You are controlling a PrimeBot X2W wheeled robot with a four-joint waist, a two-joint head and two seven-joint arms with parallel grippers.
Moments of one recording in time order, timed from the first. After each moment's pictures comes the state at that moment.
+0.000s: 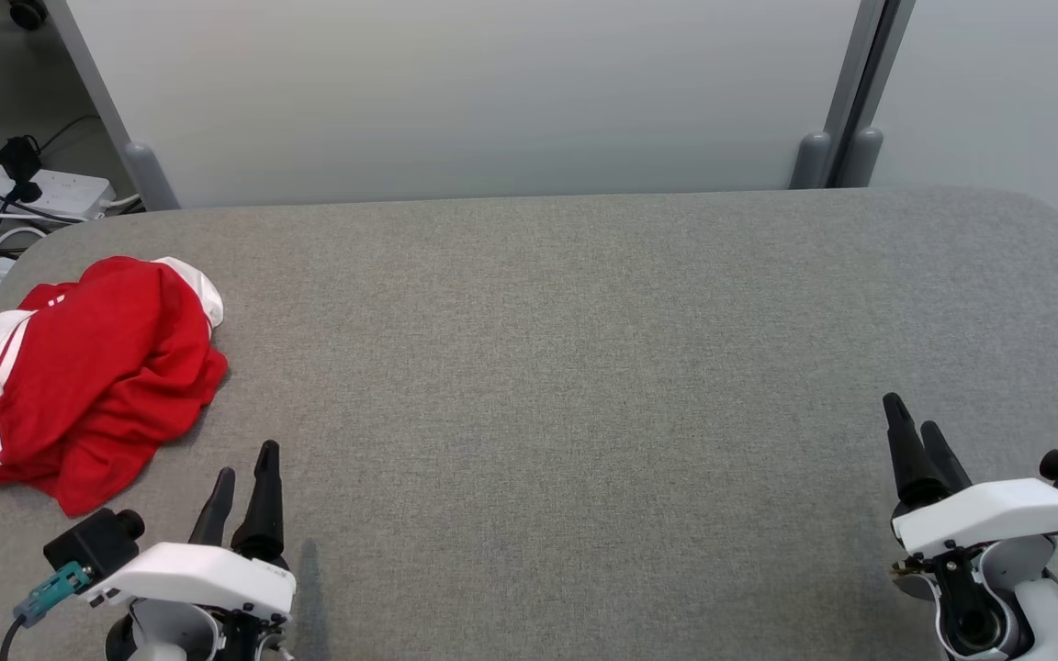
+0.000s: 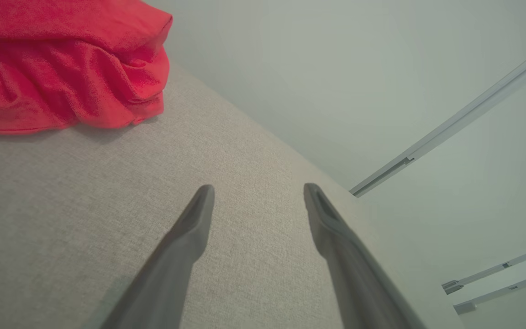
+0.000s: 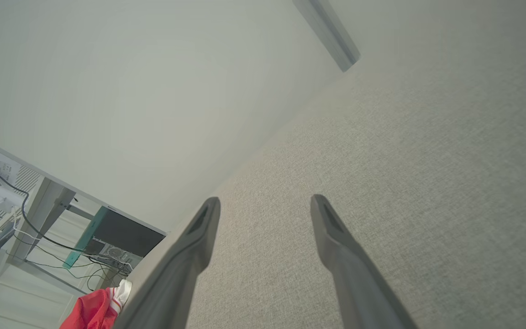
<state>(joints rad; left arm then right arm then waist) -0.16 0.05 0.02 0.50 -0.79 -0.12 -0.08 -0.27 -0.10 0.05 0.53 0.93 0.13 -0.08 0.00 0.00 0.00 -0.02</state>
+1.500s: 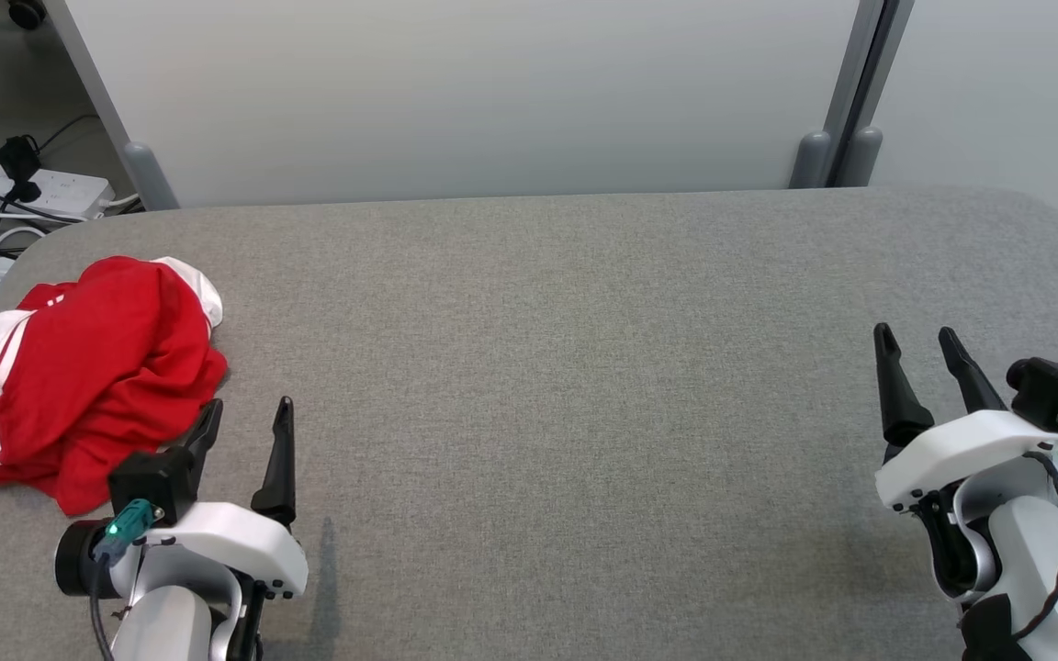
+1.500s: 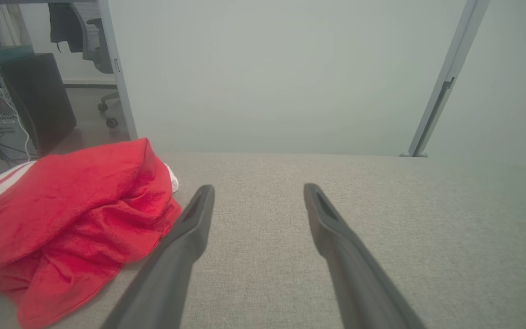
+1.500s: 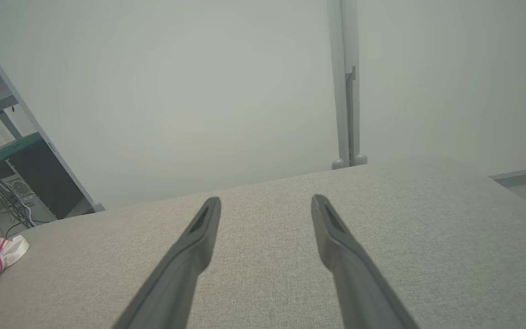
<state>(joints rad) -0.25 0.08 0.00 0.52 -0.20 -0.06 -0.21 -0.43 -0.13 0.09 0.65 0.42 0.13 -0.21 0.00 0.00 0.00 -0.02</state>
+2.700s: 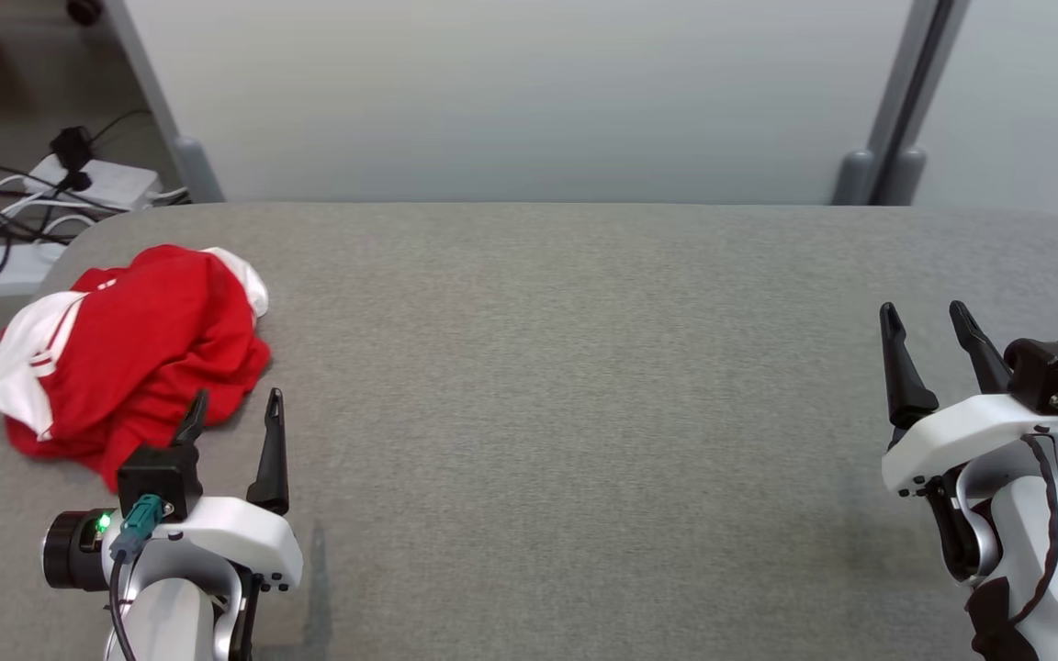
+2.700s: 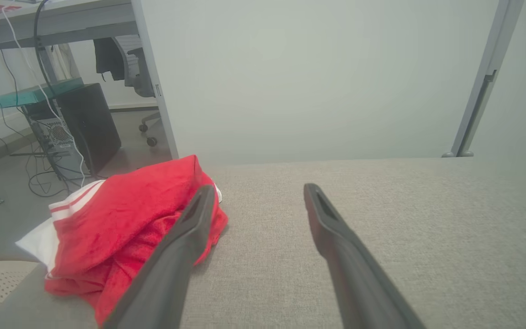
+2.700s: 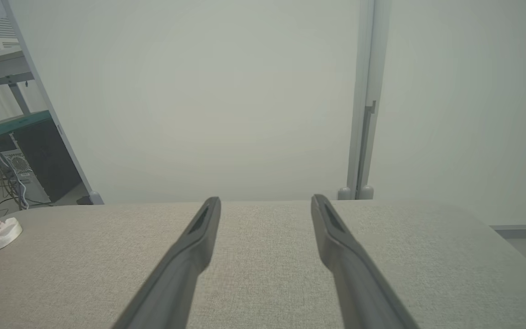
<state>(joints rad) -0.28 0.06 0.05 0.54 -0.05 -0.03 -0.25 -0.48 -0.14 0.08 0.69 0.27 0.13 -0.25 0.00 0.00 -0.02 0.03</state>
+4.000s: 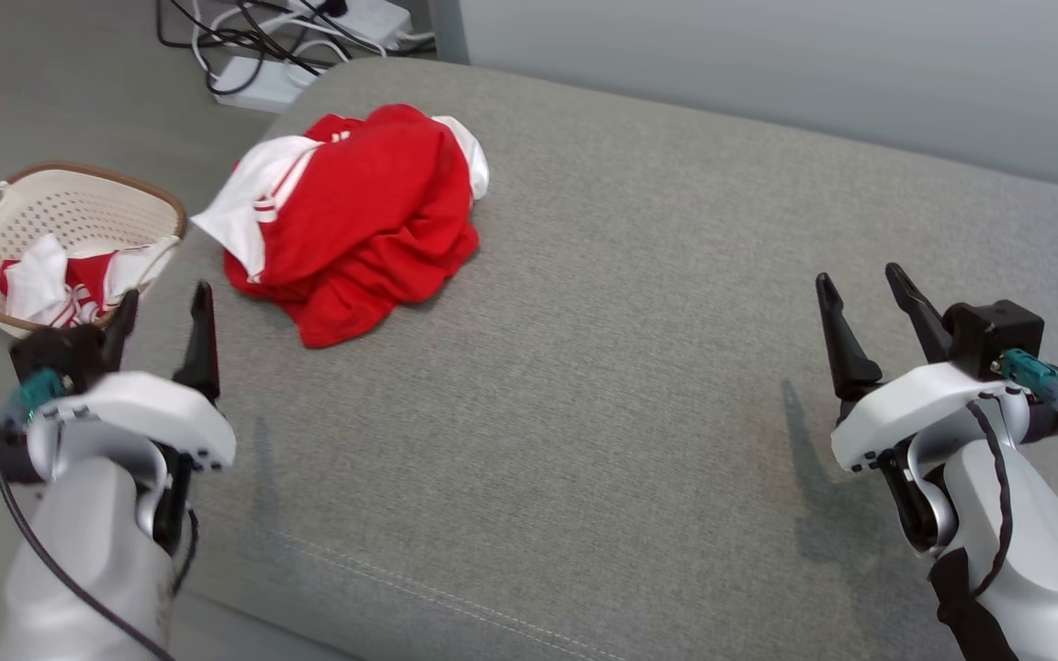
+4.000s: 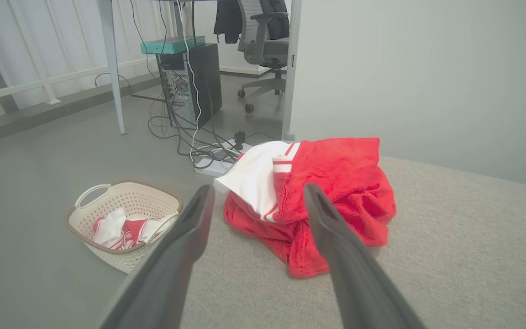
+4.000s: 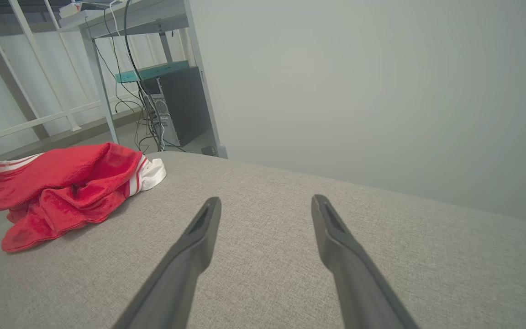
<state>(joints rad) -0.54 0.12 0.10 0.79 -0.16 -0.12 -0.25 -0.55 -0.13 0.20 0.69 0.28 0.13 -0.25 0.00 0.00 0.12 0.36</state>
